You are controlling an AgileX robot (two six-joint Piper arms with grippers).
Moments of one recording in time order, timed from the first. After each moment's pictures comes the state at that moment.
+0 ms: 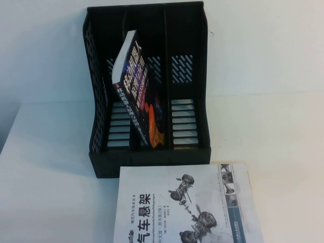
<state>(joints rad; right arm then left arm) 0.42 0.74 -0.59 -0.26 0.77 0.42 0.00 -0.01 0.02 -0.07 0.38 -0.02</state>
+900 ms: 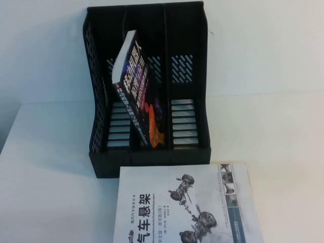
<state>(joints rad) 0.42 0.74 -0.59 -0.26 0.77 0.42 0.00 -0.01 0.02 -0.01 0.38 0.01</state>
